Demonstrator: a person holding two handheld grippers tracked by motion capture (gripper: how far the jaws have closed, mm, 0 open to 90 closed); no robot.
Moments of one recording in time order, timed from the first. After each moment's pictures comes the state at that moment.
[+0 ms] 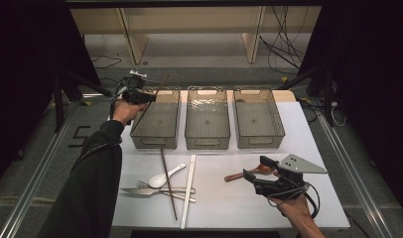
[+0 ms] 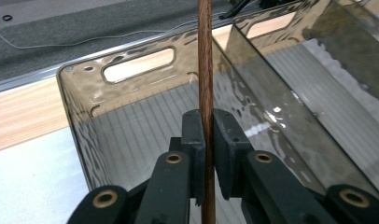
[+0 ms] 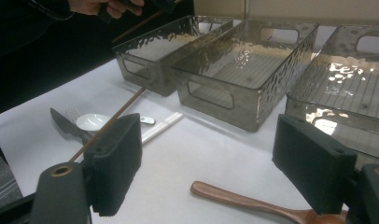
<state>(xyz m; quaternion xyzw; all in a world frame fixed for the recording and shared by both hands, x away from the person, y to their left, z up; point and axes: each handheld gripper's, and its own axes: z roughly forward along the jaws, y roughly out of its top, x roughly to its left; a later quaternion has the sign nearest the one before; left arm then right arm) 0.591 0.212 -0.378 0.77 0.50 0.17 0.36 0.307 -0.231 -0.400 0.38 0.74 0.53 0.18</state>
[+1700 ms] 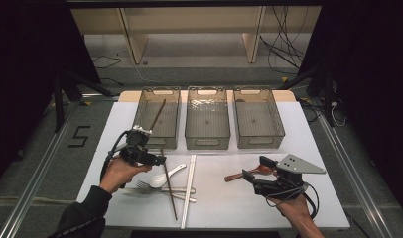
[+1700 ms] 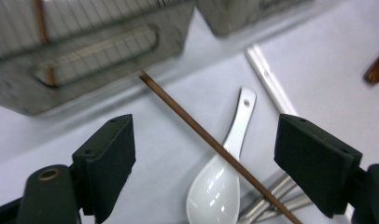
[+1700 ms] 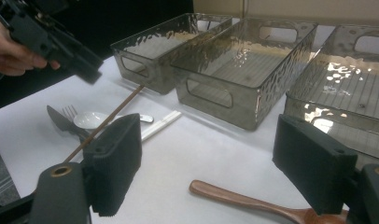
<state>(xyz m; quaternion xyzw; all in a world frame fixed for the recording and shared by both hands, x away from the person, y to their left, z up) 0.408 0.174 -0.413 0.82 0.50 0.08 0.28 0.306 -0.228 -0.400 0.38 0.74 0.52 0.19</state>
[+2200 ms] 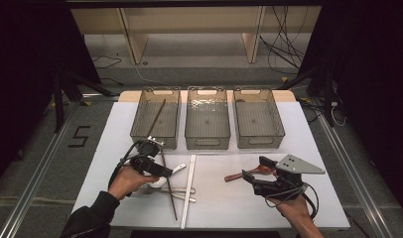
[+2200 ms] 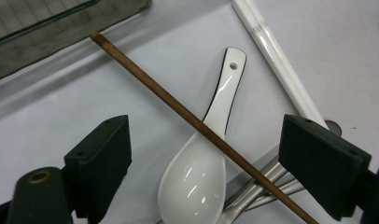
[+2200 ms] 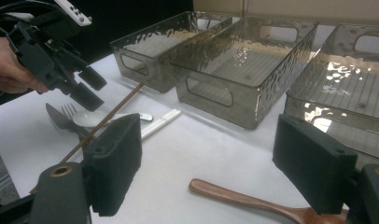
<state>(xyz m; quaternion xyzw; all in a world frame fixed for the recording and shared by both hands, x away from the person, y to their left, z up) 0.401 0.153 -0.436 0.84 0.48 0.05 0.24 0.306 -0.227 -0.400 0.38 0.74 0.52 0.19</state>
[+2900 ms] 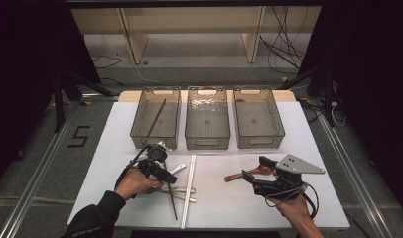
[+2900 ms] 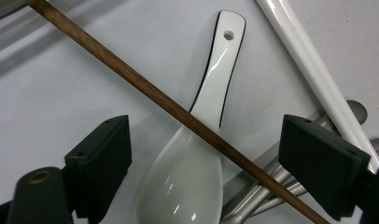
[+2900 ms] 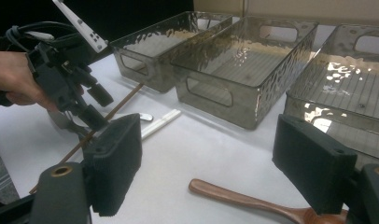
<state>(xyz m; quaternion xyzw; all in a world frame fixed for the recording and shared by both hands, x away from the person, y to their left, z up) 0.407 0.140 -0.460 0.86 0.46 0.03 0.19 0.306 -0.227 -0.400 0.38 0.74 0.52 0.19</state>
